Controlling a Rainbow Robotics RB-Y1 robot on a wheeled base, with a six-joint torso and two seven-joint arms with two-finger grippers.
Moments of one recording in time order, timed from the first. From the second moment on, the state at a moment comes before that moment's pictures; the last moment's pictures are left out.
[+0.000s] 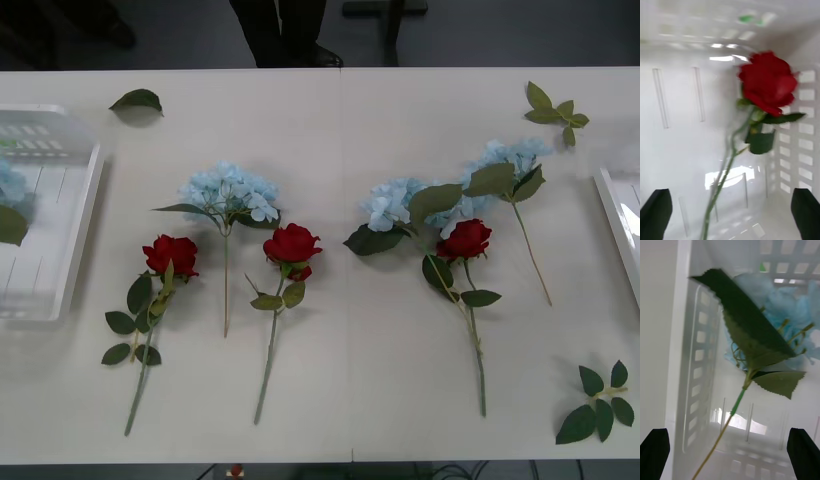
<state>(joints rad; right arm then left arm) -0.45 -0.89 -0.11 -1.25 -0.44 1.26 1.71 -0.48 0.85 0.44 -1.24 0.57 1.42 -1.90</state>
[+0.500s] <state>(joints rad) -0.45 -0.75 -0.25 -1.41 -0.82 1.46 2.11 -0.65 0.72 0.31 -1.50 0.65 1.60 -1.51</state>
